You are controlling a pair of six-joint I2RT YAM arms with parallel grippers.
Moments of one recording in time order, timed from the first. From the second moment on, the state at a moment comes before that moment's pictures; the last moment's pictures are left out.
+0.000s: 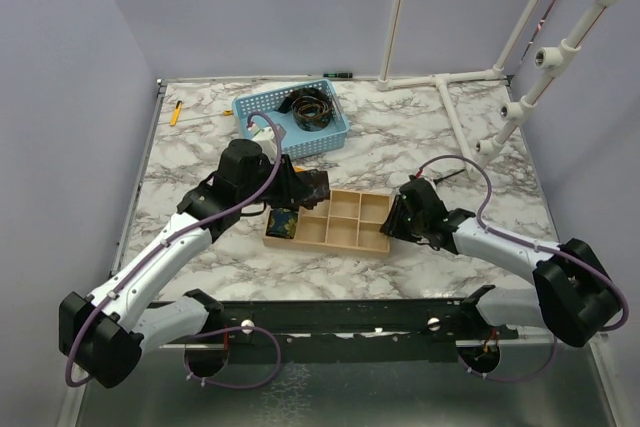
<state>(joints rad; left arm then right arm) -0.56 1.06 0.90 -0.35 0.26 -0.54 0.60 1.26 0.54 -0.20 0.07 0.76</state>
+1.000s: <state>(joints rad) -0.53 1.31 1.00 -0.29 0.52 -0.53 0.55 1.09 0.42 -0.16 -0.07 0.61</state>
